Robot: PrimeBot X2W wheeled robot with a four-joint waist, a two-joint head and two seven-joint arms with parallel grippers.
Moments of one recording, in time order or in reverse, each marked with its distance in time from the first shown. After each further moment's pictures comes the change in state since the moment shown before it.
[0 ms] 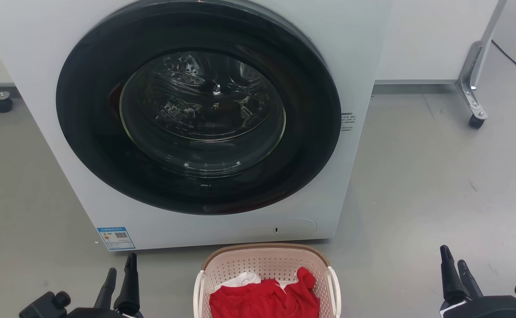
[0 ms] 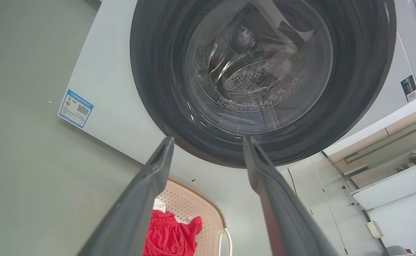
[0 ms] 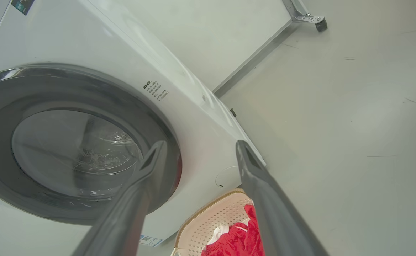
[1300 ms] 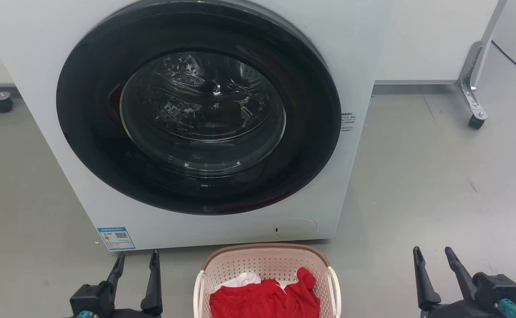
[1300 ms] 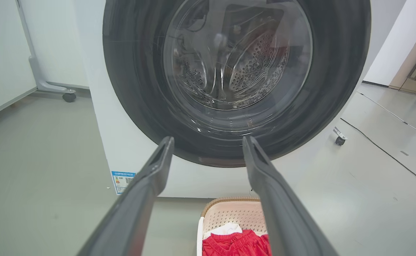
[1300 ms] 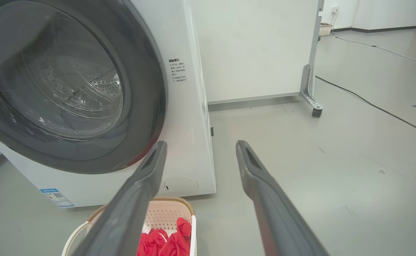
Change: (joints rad) left arm -0.040 0.021 -0.118 0.051 0.549 0.089 -0.144; right arm -0.029 -0.065 0.168 0.038 -0.530 -0.101 -0.146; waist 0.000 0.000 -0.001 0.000
